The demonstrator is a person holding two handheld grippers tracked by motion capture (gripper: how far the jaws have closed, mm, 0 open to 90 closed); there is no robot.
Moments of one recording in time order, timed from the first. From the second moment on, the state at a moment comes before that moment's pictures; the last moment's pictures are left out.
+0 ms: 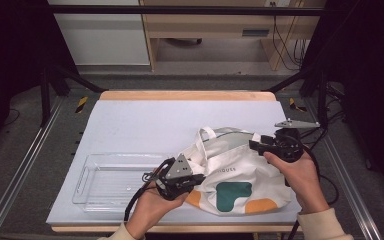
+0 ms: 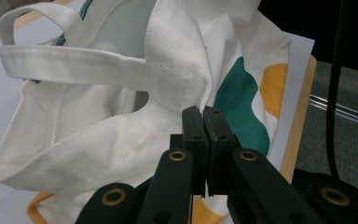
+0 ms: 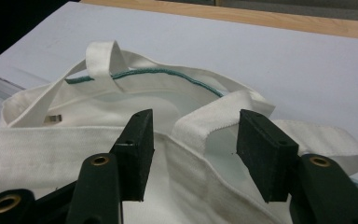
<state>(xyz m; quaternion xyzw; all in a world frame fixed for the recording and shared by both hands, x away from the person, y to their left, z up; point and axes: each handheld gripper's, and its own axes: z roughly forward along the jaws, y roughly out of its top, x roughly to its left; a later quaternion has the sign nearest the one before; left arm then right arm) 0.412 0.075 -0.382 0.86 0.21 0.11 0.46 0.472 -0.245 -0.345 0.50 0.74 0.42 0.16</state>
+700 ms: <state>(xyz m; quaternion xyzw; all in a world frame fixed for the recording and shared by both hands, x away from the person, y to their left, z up) 0.420 0.072 -0.380 0.85 0.23 0.12 0.45 0.429 -0.227 -0.342 0.41 0.78 0.42 0.20</state>
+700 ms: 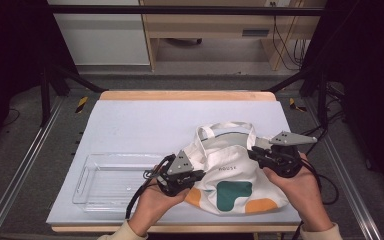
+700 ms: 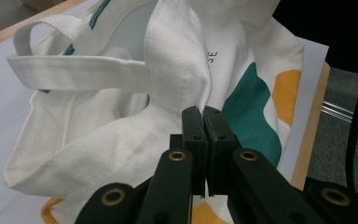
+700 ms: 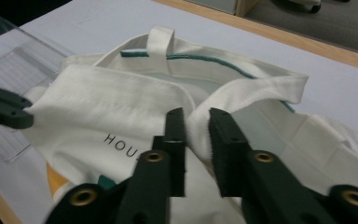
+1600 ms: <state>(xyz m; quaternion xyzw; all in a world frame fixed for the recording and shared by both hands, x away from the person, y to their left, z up) 0.423 0.076 -0.363 0.84 0.24 0.14 0.46 0.377 -0.229 -0.383 0.37 0.82 0.39 0.20</state>
